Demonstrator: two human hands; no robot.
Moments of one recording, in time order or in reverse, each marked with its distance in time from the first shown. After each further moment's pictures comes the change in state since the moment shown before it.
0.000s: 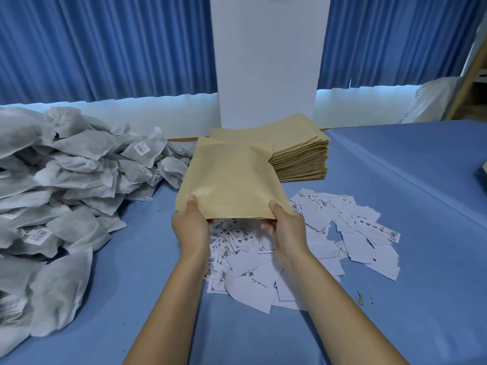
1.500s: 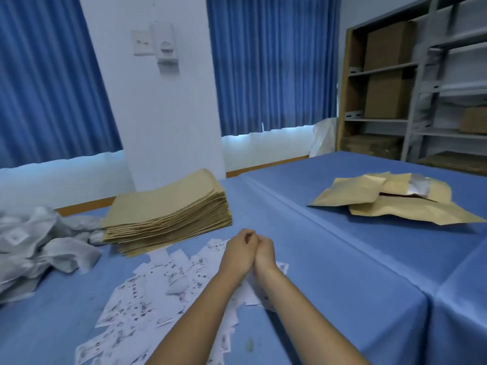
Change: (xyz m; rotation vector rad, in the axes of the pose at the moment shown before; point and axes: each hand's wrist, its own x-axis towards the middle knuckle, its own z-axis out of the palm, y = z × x) left_hand -0.141 -0.045 0.198 0.714 -0.904 0.417; right_hand 0.059 -0.089 -0.102 -0.279 0.180 -0.034
